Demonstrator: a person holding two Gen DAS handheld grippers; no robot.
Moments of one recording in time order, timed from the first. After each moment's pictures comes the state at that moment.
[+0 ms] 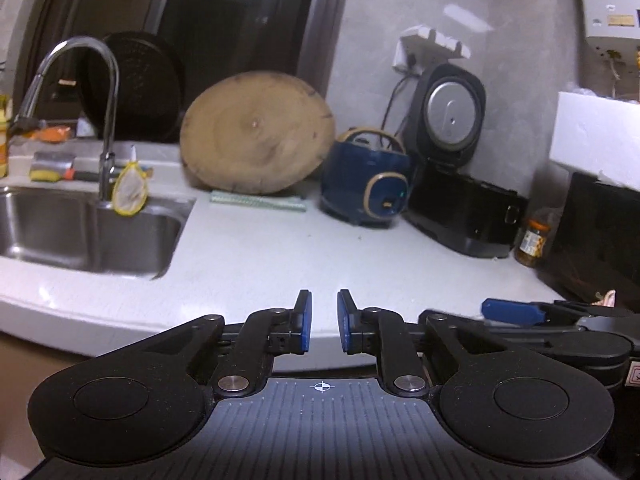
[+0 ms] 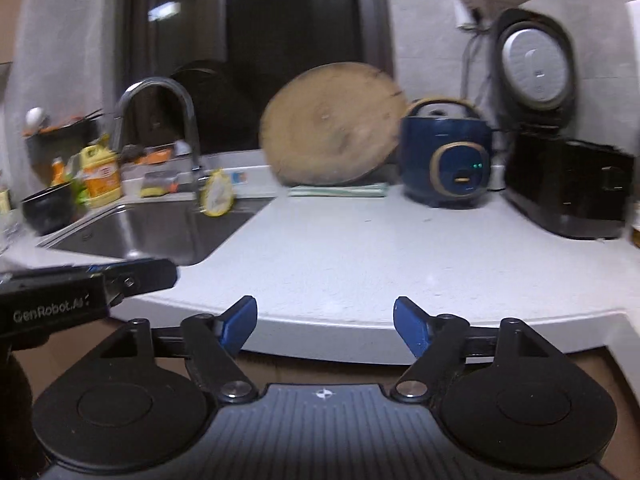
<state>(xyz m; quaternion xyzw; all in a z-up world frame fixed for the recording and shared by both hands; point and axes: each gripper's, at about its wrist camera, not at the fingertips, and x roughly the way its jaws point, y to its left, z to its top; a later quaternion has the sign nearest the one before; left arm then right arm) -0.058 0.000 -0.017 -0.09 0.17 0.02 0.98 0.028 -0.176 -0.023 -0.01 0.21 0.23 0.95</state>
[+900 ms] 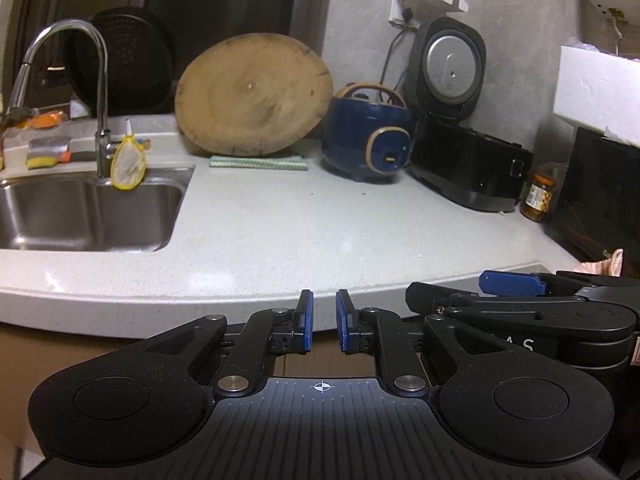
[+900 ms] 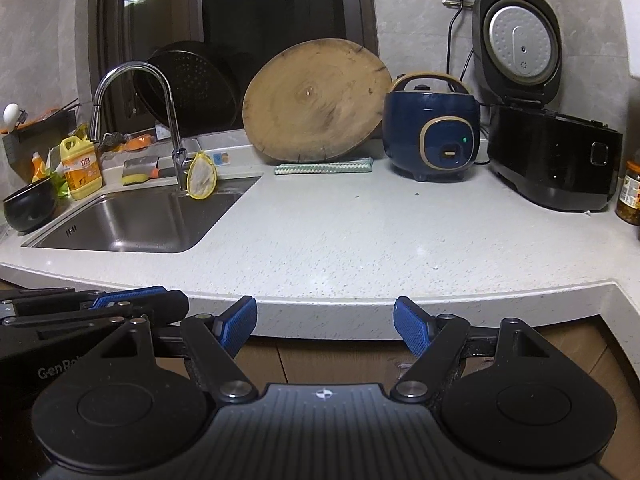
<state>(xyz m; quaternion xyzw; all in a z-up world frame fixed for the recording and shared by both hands) -0.055 0.004 -0.027 -0.06 0.23 0.02 0.97 0.022 -0.162 -0.029 -0.01 0.25 0.22 0.94</state>
